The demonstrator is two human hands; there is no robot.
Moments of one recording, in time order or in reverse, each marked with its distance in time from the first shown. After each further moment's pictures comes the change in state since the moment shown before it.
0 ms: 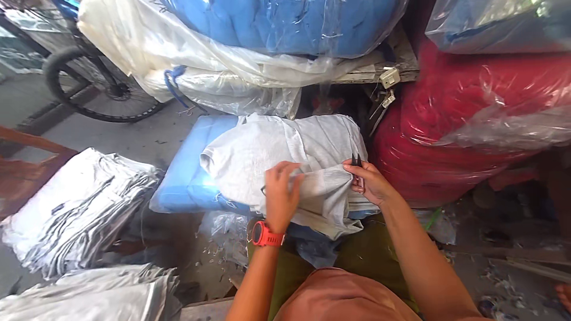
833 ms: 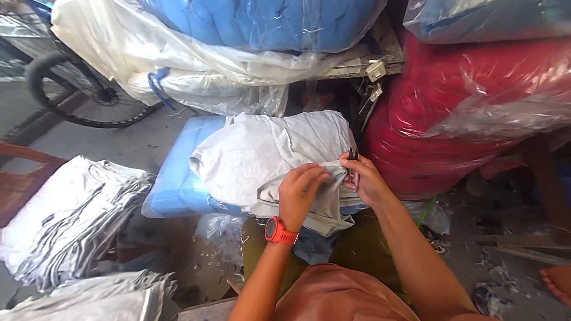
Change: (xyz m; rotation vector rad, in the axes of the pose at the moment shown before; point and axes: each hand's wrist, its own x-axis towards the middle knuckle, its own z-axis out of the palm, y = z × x) left_hand 0.000 0.047 0.038 -0.261 0.047 0.166; right_hand -0.024 -0.011 0.006 0.092 0.072 -0.117
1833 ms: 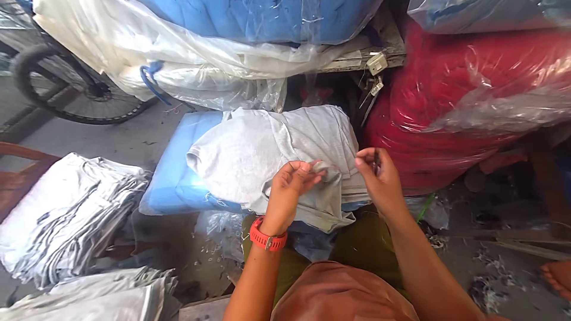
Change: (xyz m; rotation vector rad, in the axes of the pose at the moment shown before) left_hand 0.022 0.037 -0.037 -0.821 -0.094 -0.861; right_hand -0.037 -0.007 0.003 -0.503 0.210 -0.314
